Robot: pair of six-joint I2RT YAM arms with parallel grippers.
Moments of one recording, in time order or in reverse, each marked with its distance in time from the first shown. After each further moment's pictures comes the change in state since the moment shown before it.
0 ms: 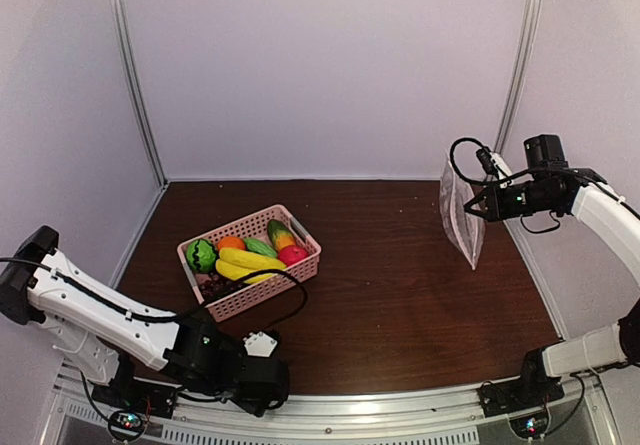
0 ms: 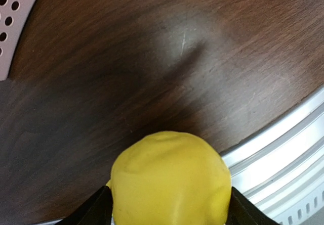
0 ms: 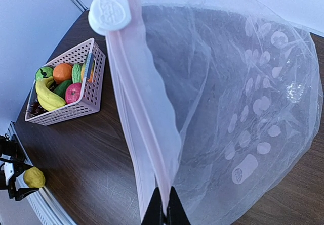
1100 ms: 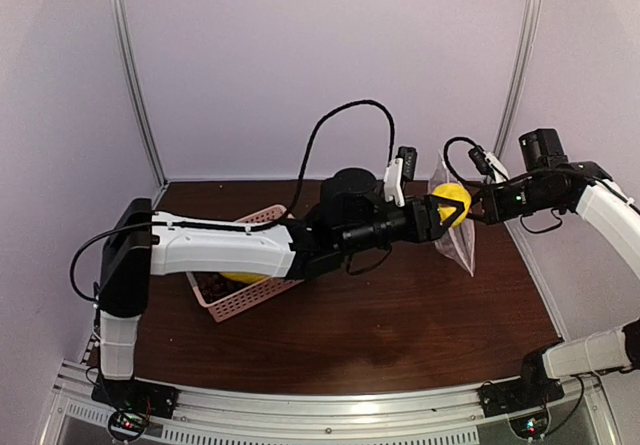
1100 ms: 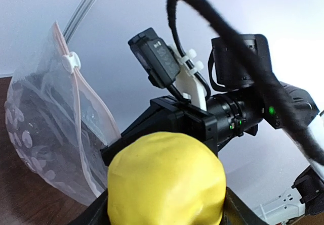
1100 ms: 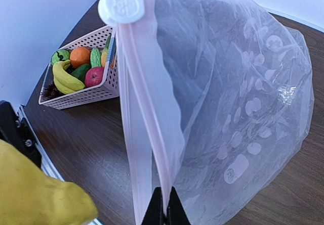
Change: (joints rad) left arm 0.409 0.543 0.812 1.223 0.373 0.402; right arm 0.103 -0.039 0.061 -0.128 0.026 0.007
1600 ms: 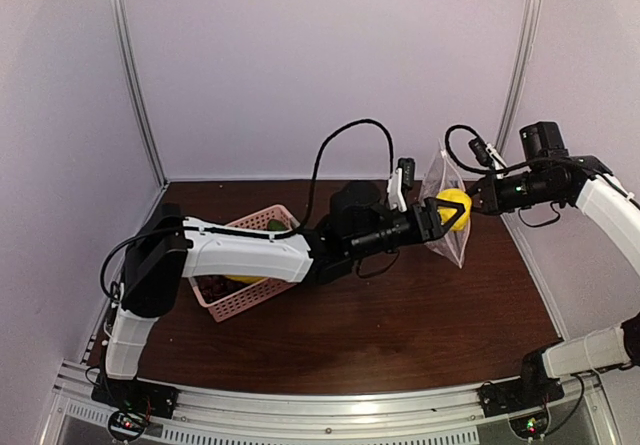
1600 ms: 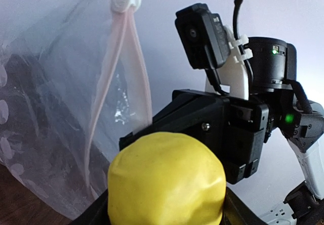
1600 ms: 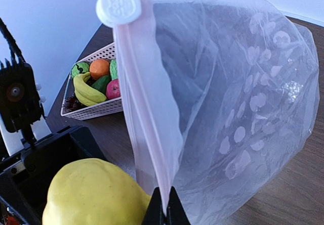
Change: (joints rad) left arm 0.034 0.148 0.060 0.149 0.047 -0.187; right arm -0.001 0.024 0.039 0.014 -0.093 0.098
